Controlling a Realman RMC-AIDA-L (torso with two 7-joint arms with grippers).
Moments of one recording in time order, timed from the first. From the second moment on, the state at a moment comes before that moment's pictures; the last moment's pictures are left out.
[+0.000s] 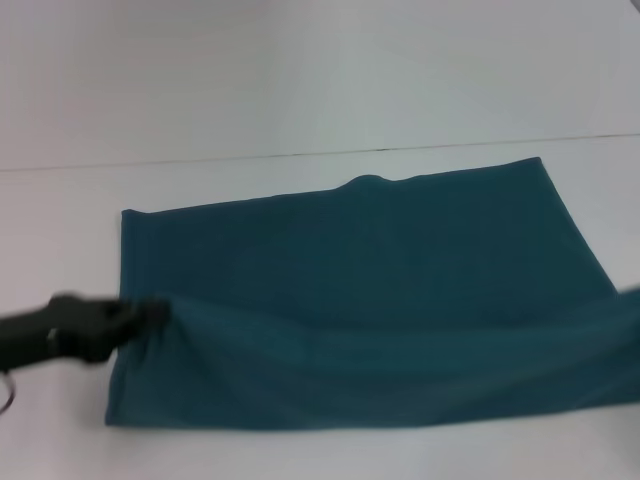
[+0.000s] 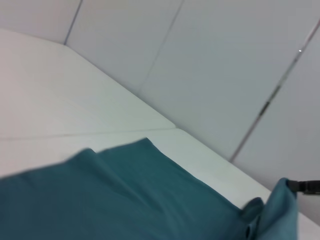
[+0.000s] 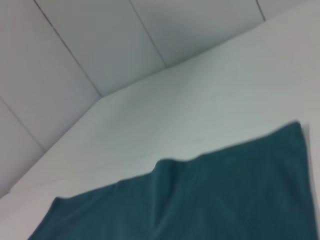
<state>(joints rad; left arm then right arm) -0.48 -2.13 0.47 0.87 2.12 1.70 -1.69 0.30 2.02 -0.13 -0.76 -2.14 -1.61 1.65</state>
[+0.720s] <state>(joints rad) -0.72 -2.11 0.52 0.63 2.12 1.03 -1.70 0.64 2.02 -0.33 -0.55 -2.14 -0.93 1.51</state>
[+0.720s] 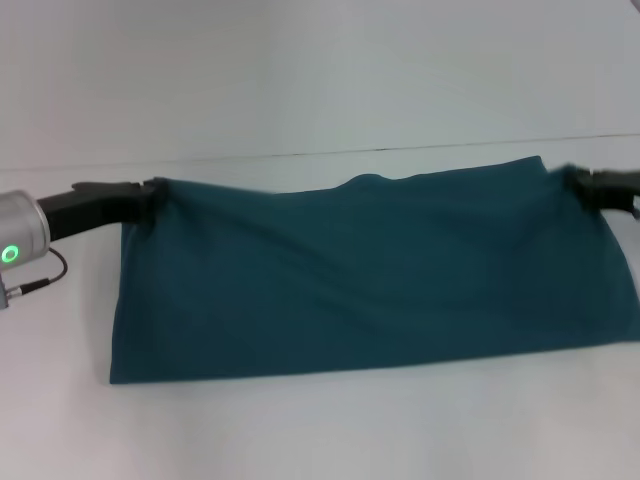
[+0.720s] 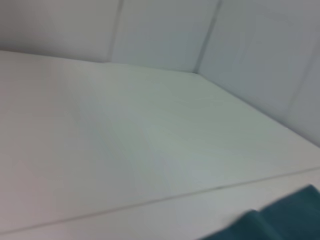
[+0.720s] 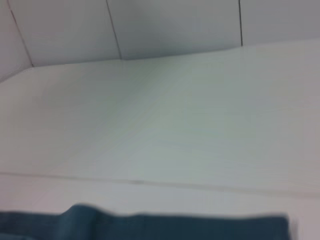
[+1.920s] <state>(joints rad) -0.81 -2.15 0.52 0.52 2.11 0.62 -1.69 0.81 2.01 -0.42 -0.41 -2.10 -0.55 1.42</state>
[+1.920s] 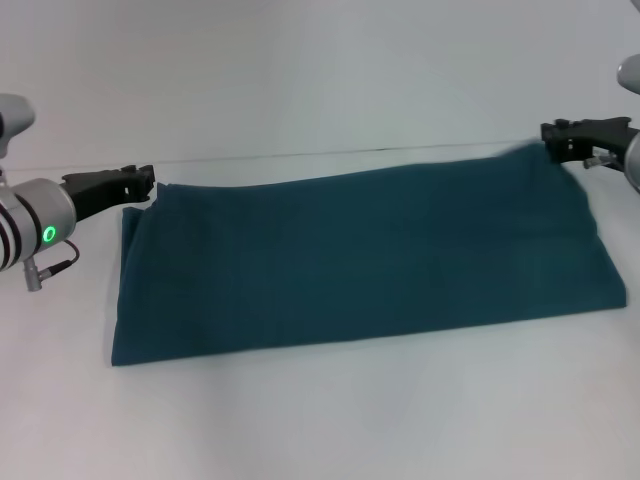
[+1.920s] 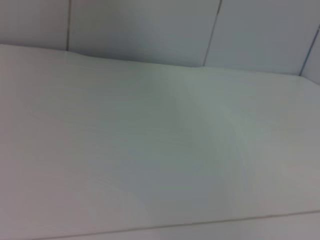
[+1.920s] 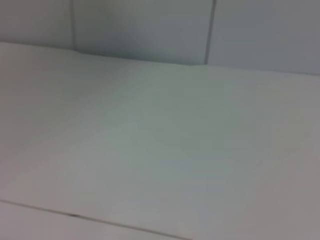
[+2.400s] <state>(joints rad) -0.79 -2.15 0.52 0.53 2.01 0.56 -1.69 0.76 2.02 -0.42 -0.48 -2.00 -0.52 1.42</state>
